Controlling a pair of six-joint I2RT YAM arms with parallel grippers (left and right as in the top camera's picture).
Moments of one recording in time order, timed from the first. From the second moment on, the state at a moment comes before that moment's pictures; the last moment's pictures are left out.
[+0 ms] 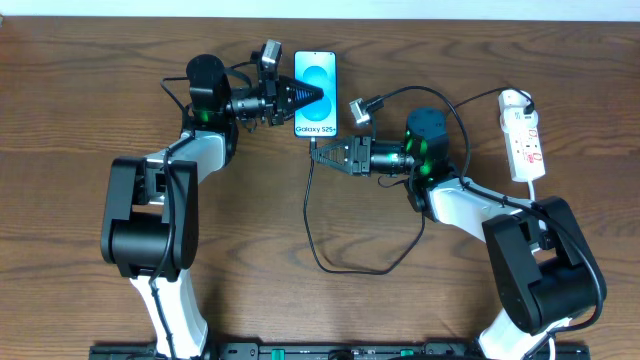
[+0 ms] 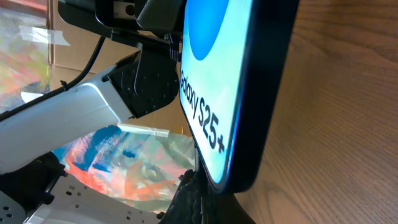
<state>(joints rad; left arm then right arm) -0.10 2.06 1.17 0.87 1.33 -1.37 0.38 1.84 0.85 0.79 -1.11 1.09</state>
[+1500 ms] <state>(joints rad) -0.12 2.06 1.17 0.87 1.32 -1.36 0.36 1.84 0.85 0.79 -1.13 1.09</state>
